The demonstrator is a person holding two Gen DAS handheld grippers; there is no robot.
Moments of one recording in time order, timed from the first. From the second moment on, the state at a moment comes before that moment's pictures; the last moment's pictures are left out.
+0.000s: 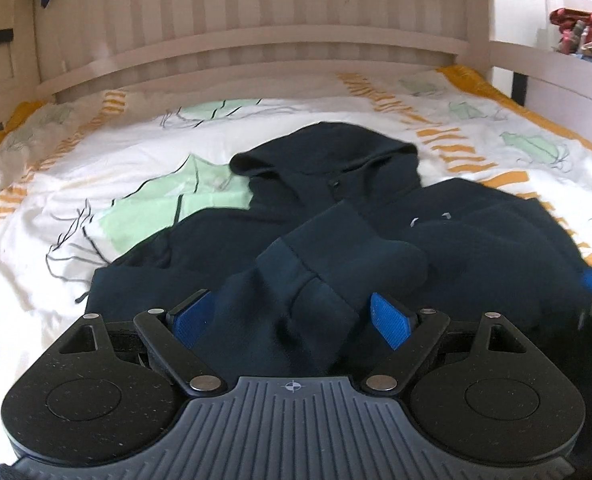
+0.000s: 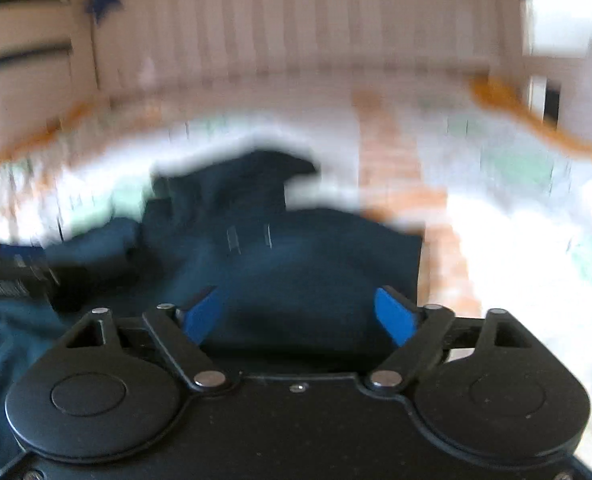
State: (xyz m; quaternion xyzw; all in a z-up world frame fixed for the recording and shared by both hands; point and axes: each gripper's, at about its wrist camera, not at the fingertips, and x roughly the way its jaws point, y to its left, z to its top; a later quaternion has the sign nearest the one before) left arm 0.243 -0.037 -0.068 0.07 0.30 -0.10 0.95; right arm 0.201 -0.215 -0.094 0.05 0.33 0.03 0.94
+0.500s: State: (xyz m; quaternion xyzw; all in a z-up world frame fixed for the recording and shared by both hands) left arm 0.246 0.012 -0.067 0.02 0.31 -0.04 0.95; right arm 0.197 -0.209 -0.106 0.03 0.33 0.05 0.94
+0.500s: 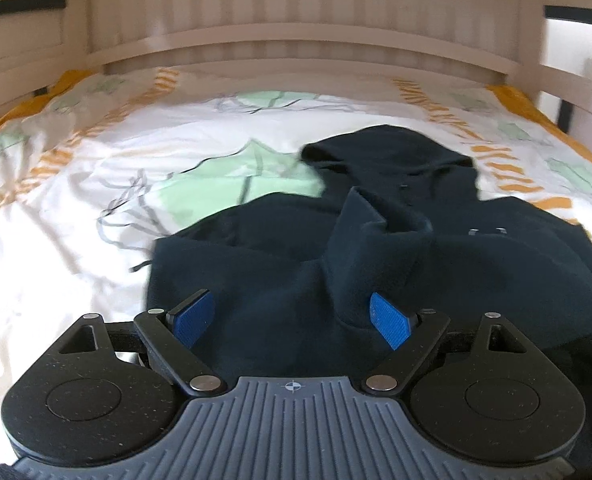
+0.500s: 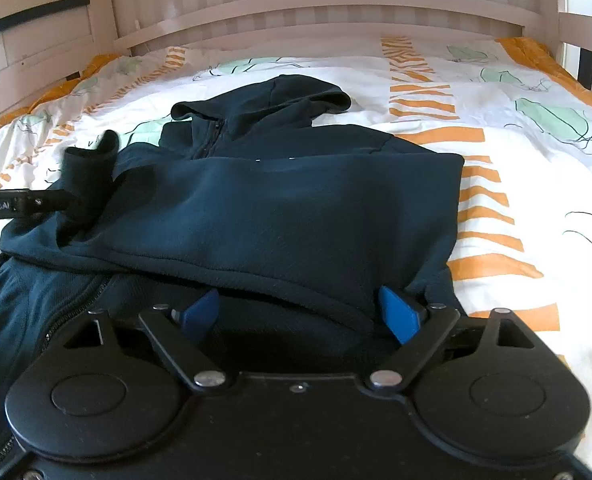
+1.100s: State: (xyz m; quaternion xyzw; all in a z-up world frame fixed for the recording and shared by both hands) left arm 0.221 0.055 -0.054 -0.05 0.30 0.06 0.95; right arm 0.199 -0.203 -0.108 0.02 0.34 0.05 0.94
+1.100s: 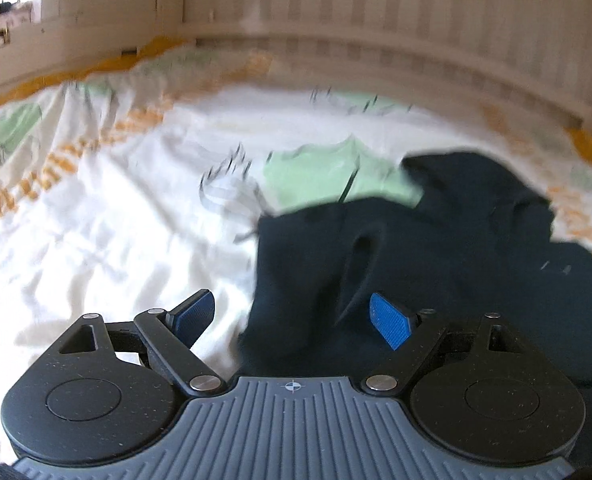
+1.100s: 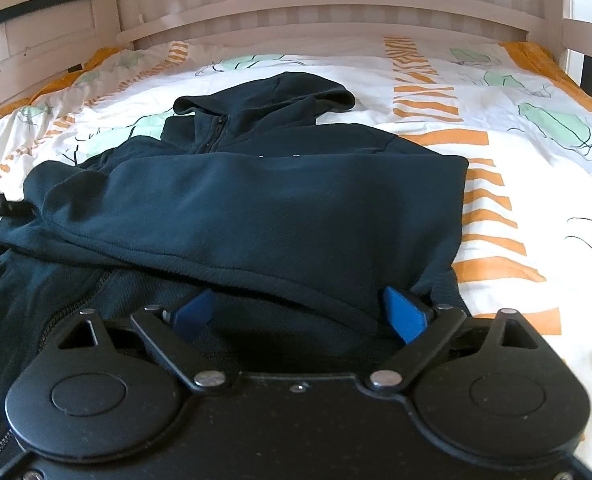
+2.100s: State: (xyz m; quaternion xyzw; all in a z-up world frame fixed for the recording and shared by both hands) left arm 0.249 0.018 -0.107 0.02 0.32 0.01 0.95; right arm 0.200 -0.190 -0.114 -0.02 0.34 0.05 0.94
